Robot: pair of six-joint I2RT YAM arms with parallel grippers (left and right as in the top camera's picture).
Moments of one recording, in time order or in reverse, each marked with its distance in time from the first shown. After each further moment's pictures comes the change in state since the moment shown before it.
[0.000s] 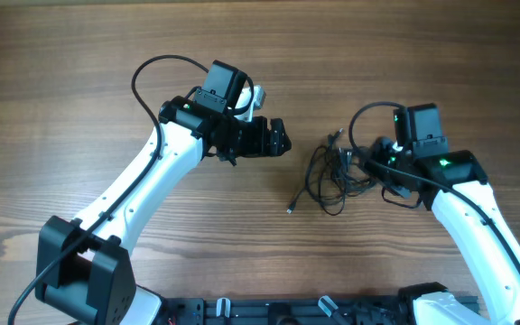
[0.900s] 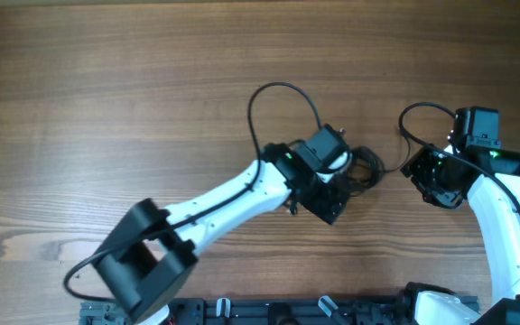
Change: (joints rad) left arm -0.460 0.172 0.000 0.111 -0.260 0.190; right arm -0.354 0.053 0.000 -0.088 -0.100 -0.207
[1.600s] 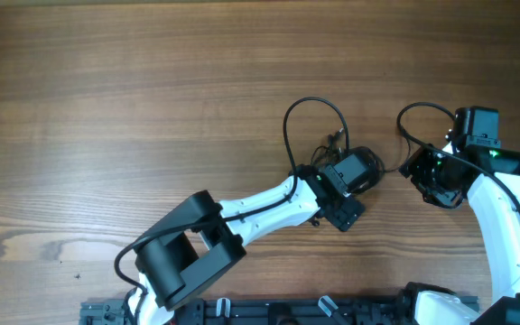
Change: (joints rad) left arm -0.113 0.161 0.000 0.211 -0.152 0.009; right arm 0.000 0.004 0.000 0.003 -0.010 -0.025
